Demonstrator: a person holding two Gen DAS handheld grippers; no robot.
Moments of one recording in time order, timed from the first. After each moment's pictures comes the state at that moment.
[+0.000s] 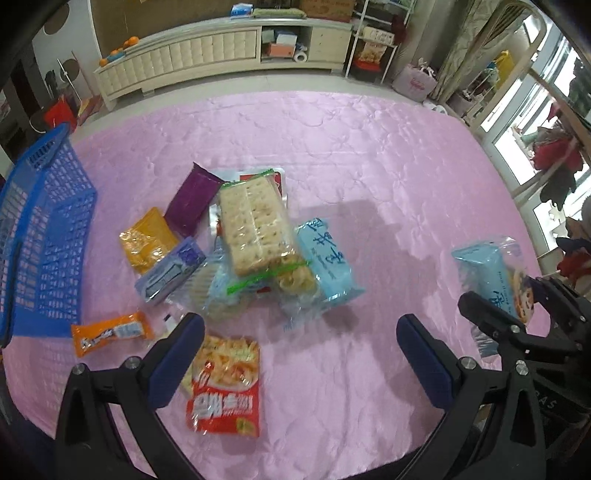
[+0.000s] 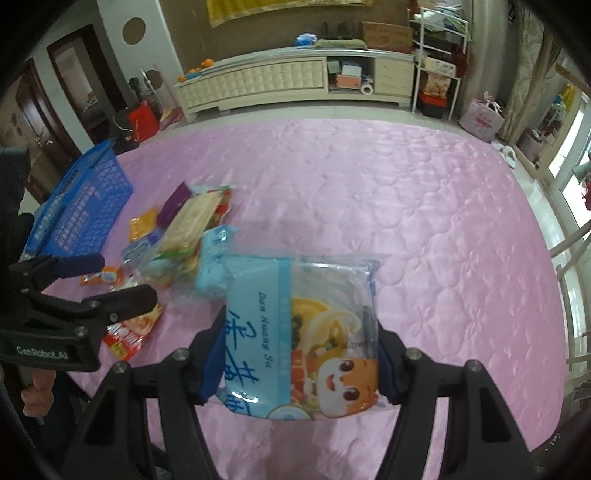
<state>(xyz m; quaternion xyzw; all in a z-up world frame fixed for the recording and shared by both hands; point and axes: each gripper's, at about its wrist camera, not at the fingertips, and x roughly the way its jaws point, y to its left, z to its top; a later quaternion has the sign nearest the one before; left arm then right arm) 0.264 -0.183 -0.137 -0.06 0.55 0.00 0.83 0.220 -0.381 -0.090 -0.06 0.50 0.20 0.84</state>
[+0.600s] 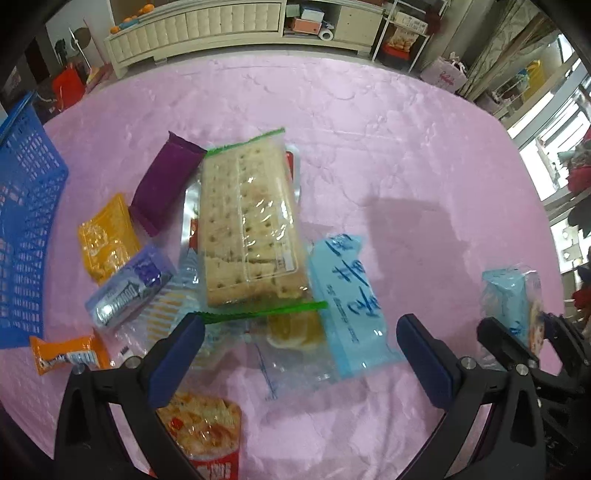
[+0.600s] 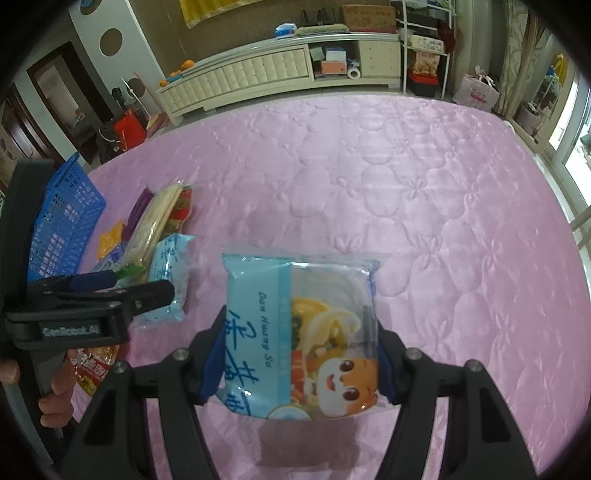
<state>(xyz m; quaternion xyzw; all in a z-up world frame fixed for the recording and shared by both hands) 0.314 -0.180 -0.195 -0.09 0.59 0.03 0.81 0.253 -0.392 -0.133 -0.02 0.52 0.19 0.83</state>
